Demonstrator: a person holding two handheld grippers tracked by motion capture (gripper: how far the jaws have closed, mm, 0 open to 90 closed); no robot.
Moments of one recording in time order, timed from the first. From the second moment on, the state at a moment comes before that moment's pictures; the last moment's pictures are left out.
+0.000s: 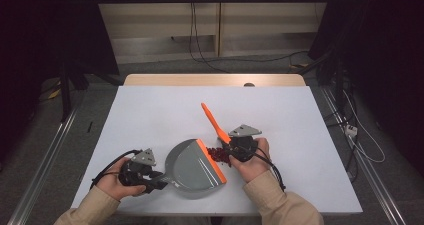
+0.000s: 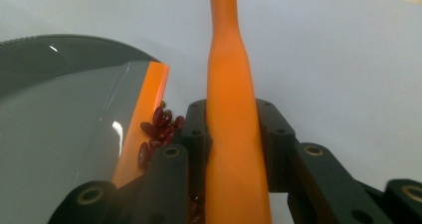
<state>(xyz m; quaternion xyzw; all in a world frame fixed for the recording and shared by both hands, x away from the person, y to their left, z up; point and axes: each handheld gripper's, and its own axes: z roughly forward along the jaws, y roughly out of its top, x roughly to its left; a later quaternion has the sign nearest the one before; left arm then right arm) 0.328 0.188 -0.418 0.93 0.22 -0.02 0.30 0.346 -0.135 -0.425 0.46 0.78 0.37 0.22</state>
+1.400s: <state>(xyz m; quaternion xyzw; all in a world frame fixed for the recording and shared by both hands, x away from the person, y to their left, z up) 0.331 0.184 -0.420 0.92 0.24 -0.03 0.31 0.341 -0.085 -0.413 0.44 0.76 0.44 0.18</state>
